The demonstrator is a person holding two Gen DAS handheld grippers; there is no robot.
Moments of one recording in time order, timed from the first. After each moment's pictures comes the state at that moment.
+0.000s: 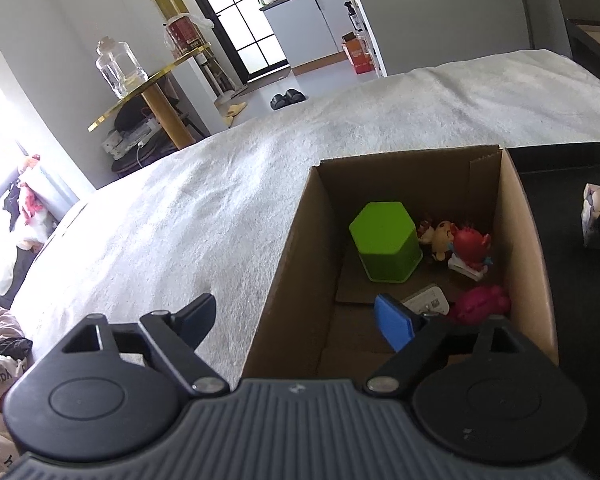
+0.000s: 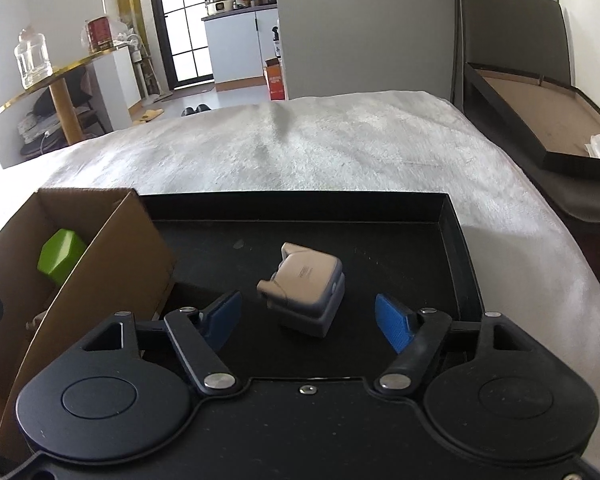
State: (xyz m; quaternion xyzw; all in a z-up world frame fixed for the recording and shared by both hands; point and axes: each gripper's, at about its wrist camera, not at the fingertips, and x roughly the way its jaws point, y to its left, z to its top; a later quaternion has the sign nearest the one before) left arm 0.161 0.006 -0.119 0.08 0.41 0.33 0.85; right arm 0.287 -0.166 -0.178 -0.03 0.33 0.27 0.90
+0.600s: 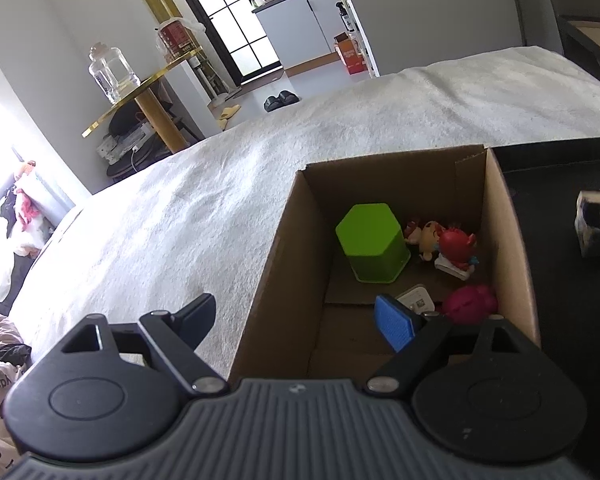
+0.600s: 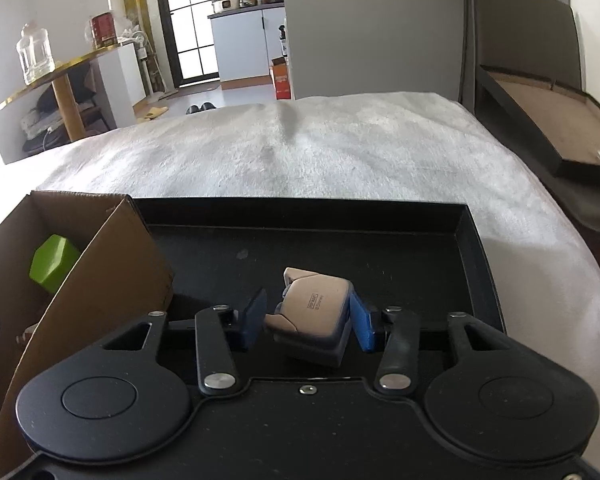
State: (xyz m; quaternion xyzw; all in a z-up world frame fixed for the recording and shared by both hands) left arm 0.163 -0.003 -0.115 0.09 0.41 0.32 0.85; right arm 0.295 -0.157 -0.180 -0.03 0.34 0.27 0.90
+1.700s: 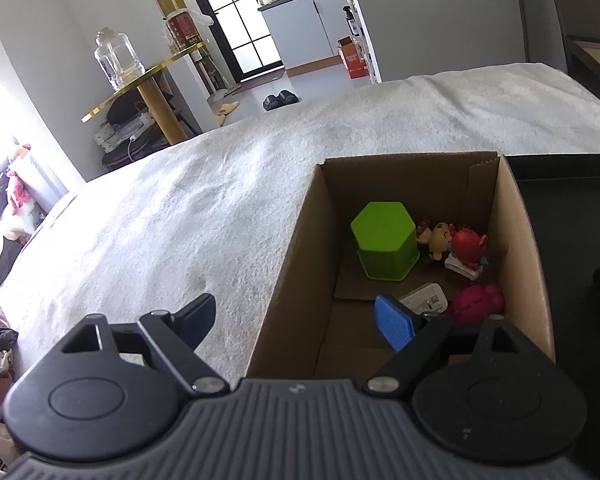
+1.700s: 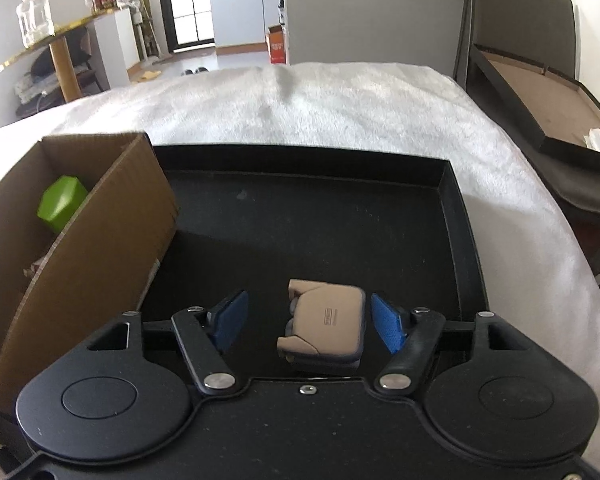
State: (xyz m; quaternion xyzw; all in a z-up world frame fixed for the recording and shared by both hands) left arm 0.150 0.014 -0.114 0.06 0.40 0.32 0.86; right arm 0.270 -0.161 -0.185 -0.08 0.37 0.26 0.89
